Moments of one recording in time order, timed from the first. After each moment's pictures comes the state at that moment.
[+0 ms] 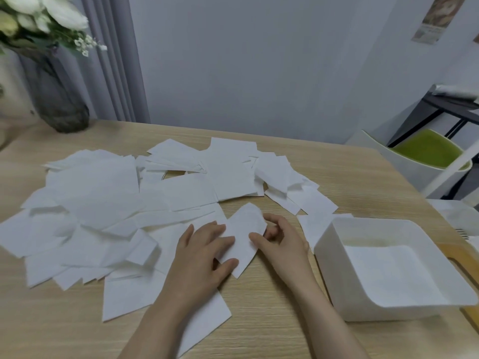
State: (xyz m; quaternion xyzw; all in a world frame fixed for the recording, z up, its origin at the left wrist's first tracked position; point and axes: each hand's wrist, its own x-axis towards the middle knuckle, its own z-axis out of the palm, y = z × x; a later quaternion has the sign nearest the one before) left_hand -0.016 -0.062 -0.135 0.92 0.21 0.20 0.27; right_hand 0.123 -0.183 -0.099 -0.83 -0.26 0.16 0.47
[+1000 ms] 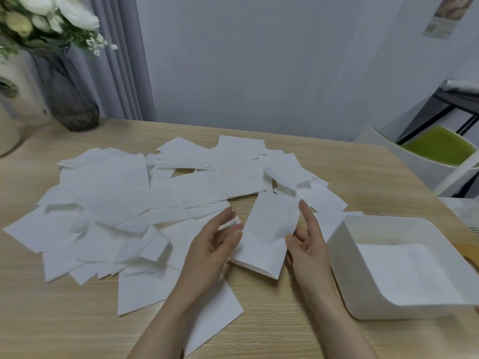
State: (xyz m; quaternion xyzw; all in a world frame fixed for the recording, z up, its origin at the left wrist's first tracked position) left_hand -0.019 -0.074 -0.103 0.65 0.25 0.26 0.67; right_hand 0.108 -0.201 -0.092 -0.70 -0.21 0.20 0.65
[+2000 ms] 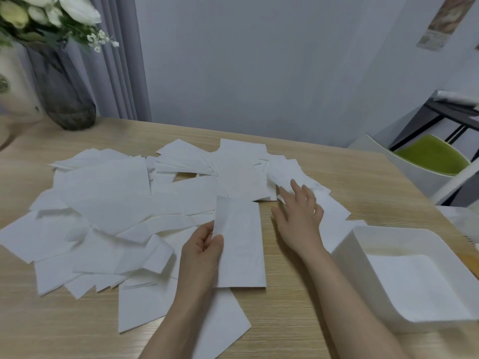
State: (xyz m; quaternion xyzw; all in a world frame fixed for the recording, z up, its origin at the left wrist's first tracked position) left_hand -0.017 -0.067 -0.097 0.52 0.36 0.29 0.72; right_hand 0.170 -0.137 -0.094 -0.92 -0.36 -0.02 0.18
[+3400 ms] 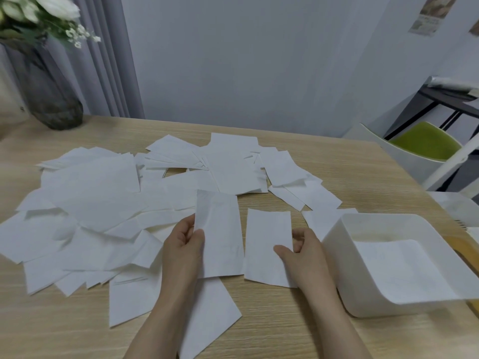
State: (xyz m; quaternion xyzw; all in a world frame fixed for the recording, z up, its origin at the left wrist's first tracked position) left_hand -0.018 -0.063 -0.097 0.53 0.41 0.32 0.67; right_hand 0.116 -0.200 -0.093 -0.92 -0.13 0.14 0.33
